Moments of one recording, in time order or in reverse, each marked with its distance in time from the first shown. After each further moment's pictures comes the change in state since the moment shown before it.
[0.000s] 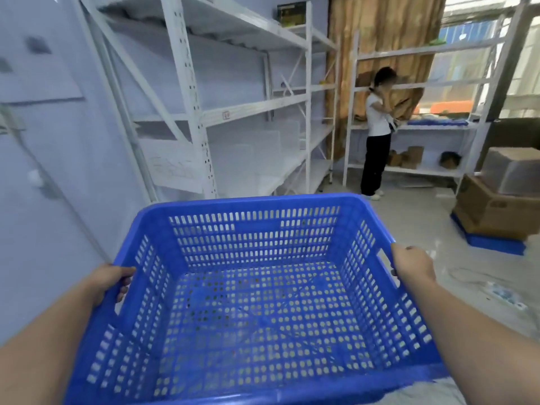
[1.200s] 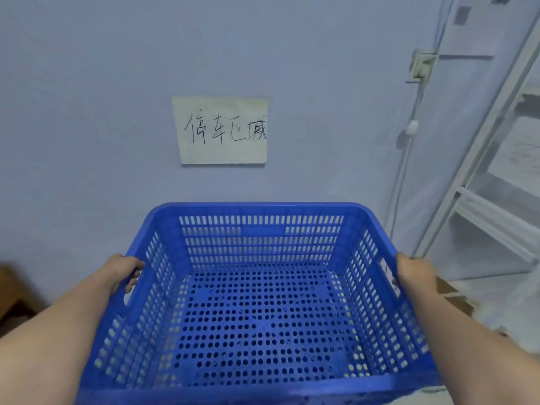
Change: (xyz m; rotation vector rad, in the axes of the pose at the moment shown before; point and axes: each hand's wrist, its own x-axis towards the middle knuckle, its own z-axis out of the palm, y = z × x) left_hand -0.275 -0.396 -0.459 -0.268 0.830 -0.522; right_hand -0.468 -0.144 0.392 -0.243 -0.816 -0.523
